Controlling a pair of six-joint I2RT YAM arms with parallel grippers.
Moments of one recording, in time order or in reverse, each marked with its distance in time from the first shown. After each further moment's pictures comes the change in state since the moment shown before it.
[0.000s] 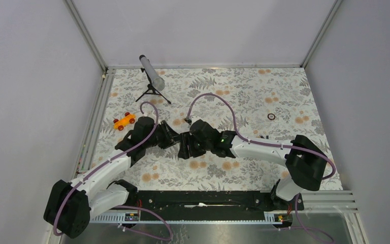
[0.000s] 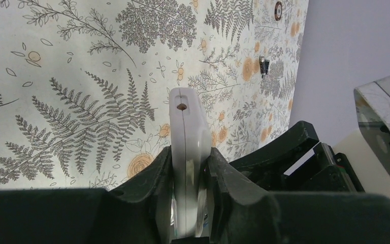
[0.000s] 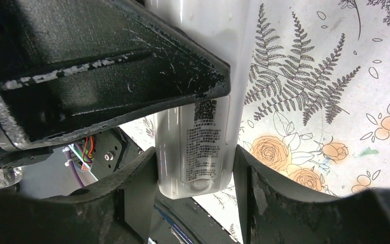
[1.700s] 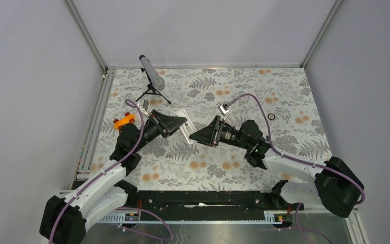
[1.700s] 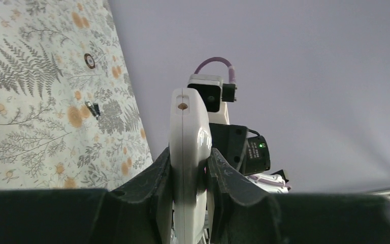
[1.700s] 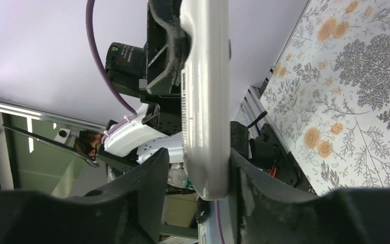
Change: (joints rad) left arm 0.000 -0.162 -0.099 0.628 0.088 -0.377; right arm -0.238 -0.373 -0.478 0.926 -0.388 0.560
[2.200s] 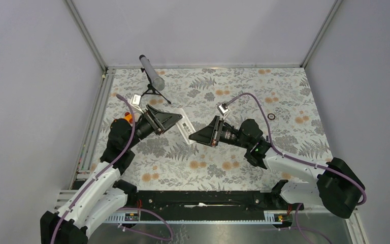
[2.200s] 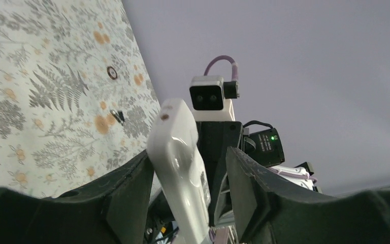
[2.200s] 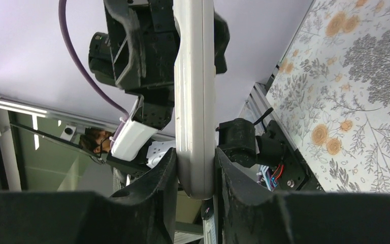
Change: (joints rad) left arm 0.047 -0.082 0.119 -0.237 0.053 0.161; right arm 0.005 -0.014 0.013 -0.009 0.004 0.018
